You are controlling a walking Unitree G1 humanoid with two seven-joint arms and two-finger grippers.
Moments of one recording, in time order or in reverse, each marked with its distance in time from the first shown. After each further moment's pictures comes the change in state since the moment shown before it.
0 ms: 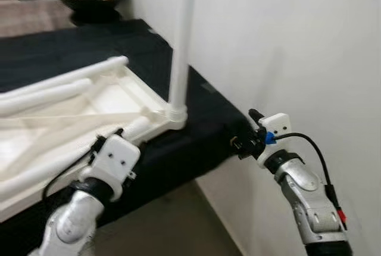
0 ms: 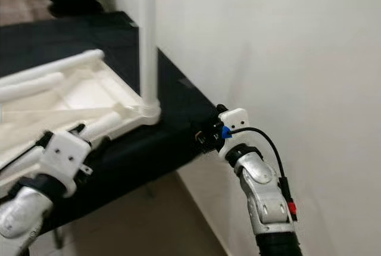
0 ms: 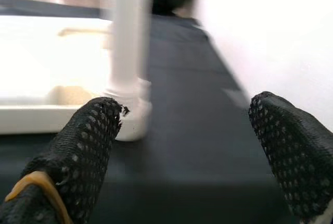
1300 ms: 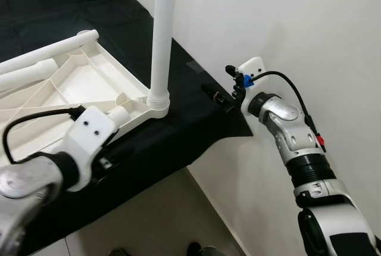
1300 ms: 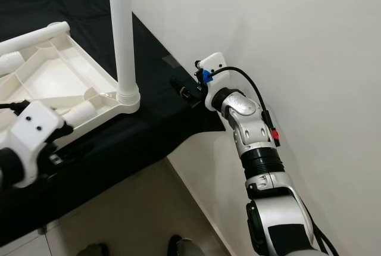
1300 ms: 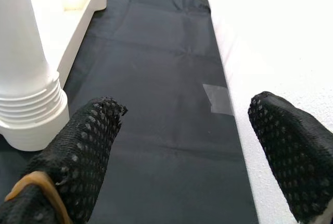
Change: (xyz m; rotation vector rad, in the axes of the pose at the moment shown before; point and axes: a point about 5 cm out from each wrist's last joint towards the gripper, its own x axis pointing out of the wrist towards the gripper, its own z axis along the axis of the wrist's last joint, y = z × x) left arm -0.002 0.038 0.040 -0.055 0.173 -0.290; right arm 0.097 -0.025 0.054 -0.130 0.007 0.201
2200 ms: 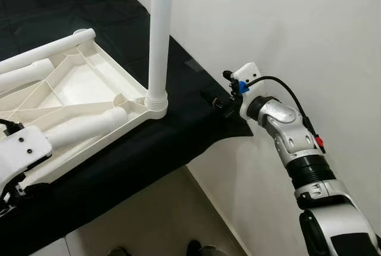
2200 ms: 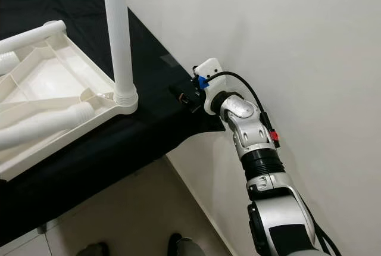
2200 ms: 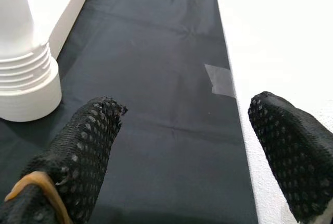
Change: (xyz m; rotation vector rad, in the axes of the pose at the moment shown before) left arm -0.069 0.066 -0.033 0.162 0.628 -0.085; right arm -0.001 0.003 -0.006 -0.059 0.041 0.030
